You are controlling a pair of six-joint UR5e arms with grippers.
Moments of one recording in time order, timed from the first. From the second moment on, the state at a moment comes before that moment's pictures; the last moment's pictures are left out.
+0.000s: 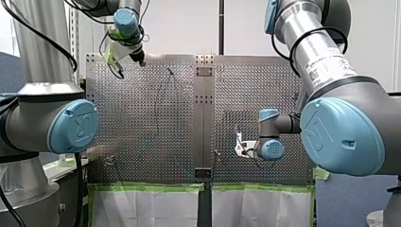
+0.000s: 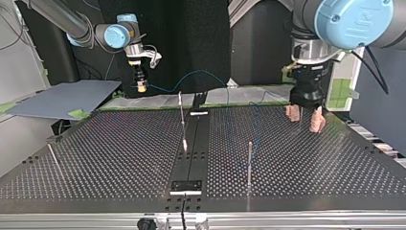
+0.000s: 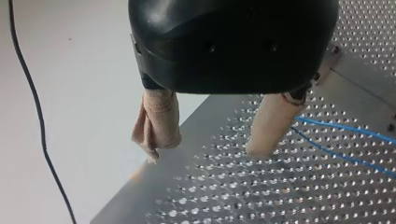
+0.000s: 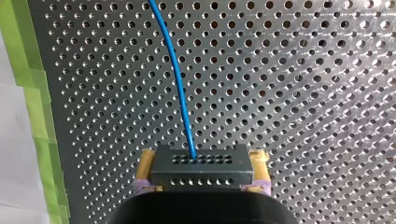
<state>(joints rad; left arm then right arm) -0.19 -1.39 -1.69 -3.41 -1.89 -2.26 1.97 -0.86 1.89 -0.87 1.53 1.58</state>
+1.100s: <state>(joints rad) -0.23 -1.49 -1.38 -3.70 -1.84 -1.95 1.97 -0.86 1.89 -0.88 1.53 1.59</state>
